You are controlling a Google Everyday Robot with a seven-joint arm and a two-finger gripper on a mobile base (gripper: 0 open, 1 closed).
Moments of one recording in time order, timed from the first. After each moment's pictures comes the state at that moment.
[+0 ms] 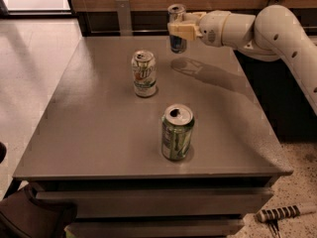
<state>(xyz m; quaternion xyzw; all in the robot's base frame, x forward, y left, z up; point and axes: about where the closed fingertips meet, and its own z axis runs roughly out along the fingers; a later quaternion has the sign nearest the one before) 0.763 -0.080 0.950 -0.38 0.65 0.26 0.61</state>
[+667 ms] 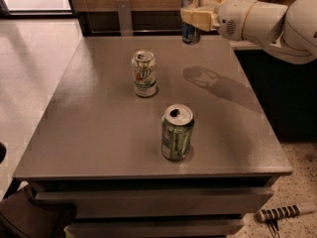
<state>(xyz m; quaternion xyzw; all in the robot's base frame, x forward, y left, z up) 0.702 -0.105 1.012 -0.34 0.64 0.24 0.64</state>
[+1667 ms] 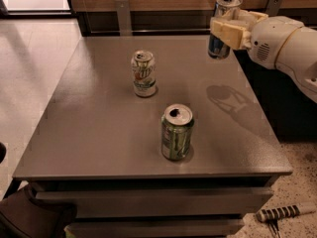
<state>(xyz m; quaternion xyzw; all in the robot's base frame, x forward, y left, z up) 0.609 -0.166 1.021 -0.25 0.66 0.18 0.69</state>
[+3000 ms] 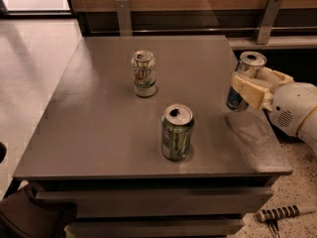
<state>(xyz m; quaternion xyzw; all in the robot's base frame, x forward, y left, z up) 0.513 -0.206 0.944 -0.18 0.70 0.16 0.67</state>
